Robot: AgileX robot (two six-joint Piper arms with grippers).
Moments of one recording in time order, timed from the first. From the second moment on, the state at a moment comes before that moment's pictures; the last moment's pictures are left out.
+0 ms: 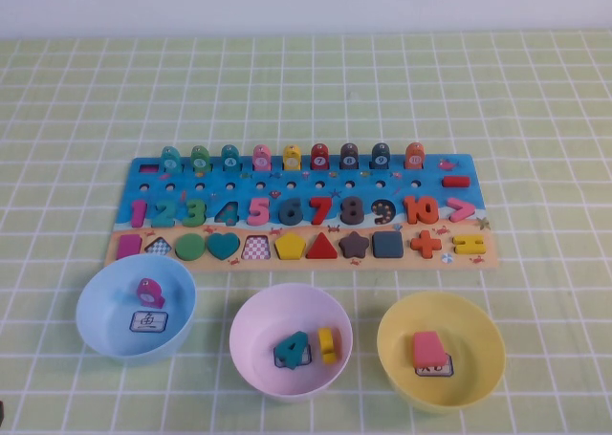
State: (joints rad) right arm 0.74 0.45 -0.49 -0.18 0.39 0.05; left arm -0.15 -0.01 0.03 0.10 0.37 0.04
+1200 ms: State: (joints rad) right arm 0.04 -0.01 0.03 0.05 0.34 0.03; left arm -0.15 -0.01 0.03 0.10 0.37 0.04
